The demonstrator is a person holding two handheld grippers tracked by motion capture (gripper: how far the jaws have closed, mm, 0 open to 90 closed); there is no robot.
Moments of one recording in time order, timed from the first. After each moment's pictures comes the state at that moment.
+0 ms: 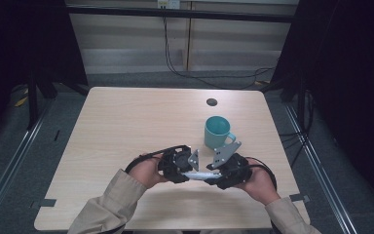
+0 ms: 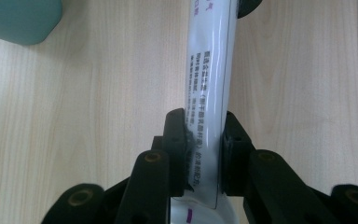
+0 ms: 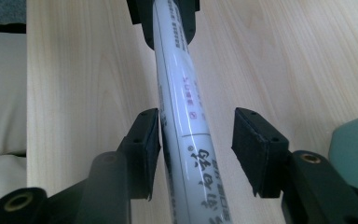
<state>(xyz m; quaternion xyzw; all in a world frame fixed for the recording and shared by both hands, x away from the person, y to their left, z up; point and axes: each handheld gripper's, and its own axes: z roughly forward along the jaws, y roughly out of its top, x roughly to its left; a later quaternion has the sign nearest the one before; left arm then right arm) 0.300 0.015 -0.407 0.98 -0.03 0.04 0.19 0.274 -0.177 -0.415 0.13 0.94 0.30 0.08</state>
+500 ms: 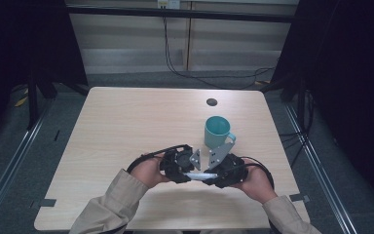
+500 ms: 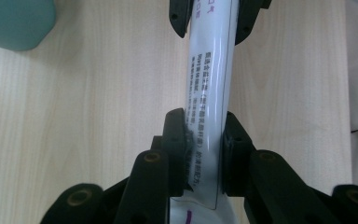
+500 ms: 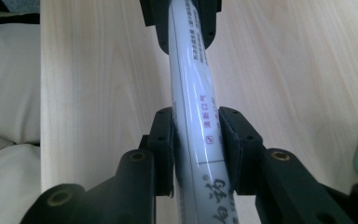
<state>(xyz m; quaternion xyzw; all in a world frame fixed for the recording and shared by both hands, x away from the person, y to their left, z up) 0.301 0.012 -0.407 0.98 -0.03 0.02 0.20 0.276 -0.168 -0.418 0.12 0.95 0.28 0.05</state>
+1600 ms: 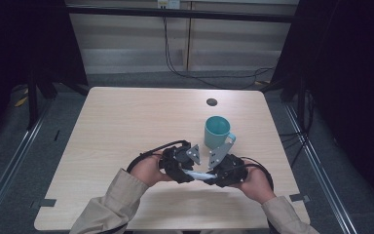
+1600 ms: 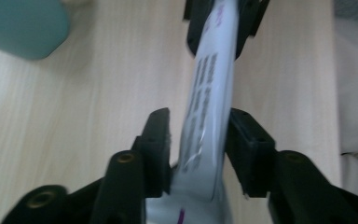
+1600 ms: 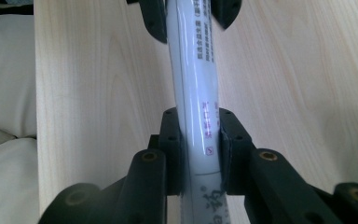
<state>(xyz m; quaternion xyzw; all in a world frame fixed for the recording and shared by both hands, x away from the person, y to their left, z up) 0.307 0.017 -0.403 0.97 0.00 0.02 0.23 0.280 -0.171 -0.425 0.13 0.95 0.27 0.04</state>
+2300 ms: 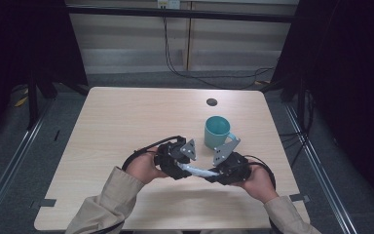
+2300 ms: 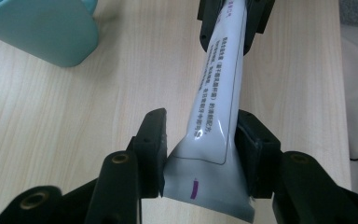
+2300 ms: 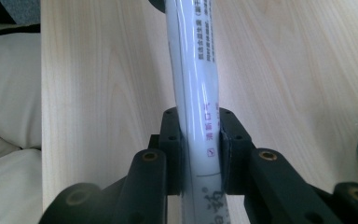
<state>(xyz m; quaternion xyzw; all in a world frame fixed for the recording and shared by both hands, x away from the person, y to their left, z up) 0.309 0.027 -0.387 0.96 0.00 0.03 0.26 0.282 -0.180 -0.421 0.14 0.94 0.30 0.04</state>
